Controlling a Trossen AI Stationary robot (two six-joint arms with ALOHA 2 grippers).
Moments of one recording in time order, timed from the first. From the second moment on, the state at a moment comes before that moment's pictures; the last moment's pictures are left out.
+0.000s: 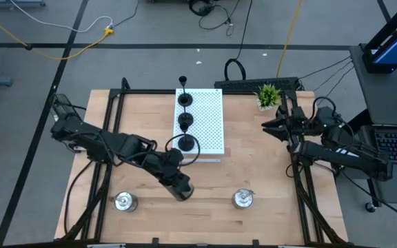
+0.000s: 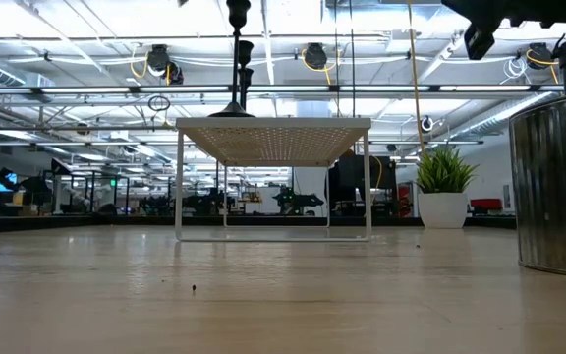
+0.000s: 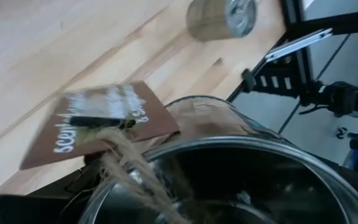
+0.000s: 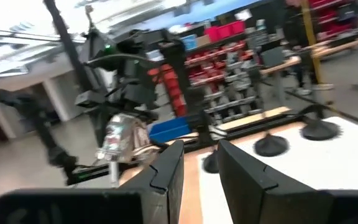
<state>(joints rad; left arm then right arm) -0.35 1.55 1.52 -0.82 0.10 -1.35 -0.41 0.35 0.48 -0.01 -0.46 0.38</state>
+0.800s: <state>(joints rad) -0.36 1.72 1.74 -0.86 -0.07 -1.29 -0.07 0.72 0.48 0.30 -0.52 0.23</state>
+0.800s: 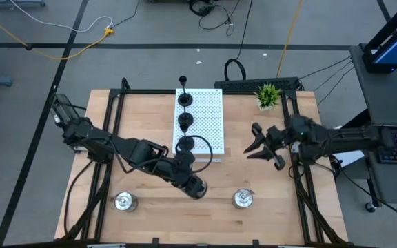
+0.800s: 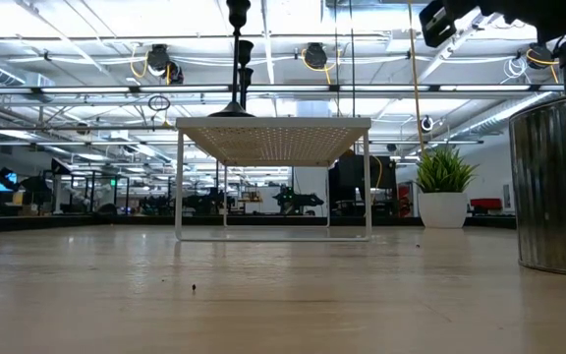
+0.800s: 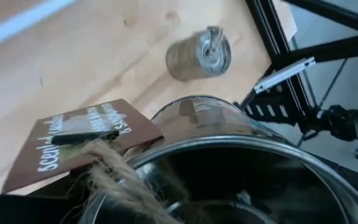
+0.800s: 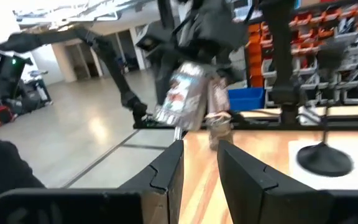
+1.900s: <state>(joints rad) -0.45 1.88 1.74 -0.61 -0.37 -0.92 0.33 1.10 0.49 0.56 -0.20 0.28</state>
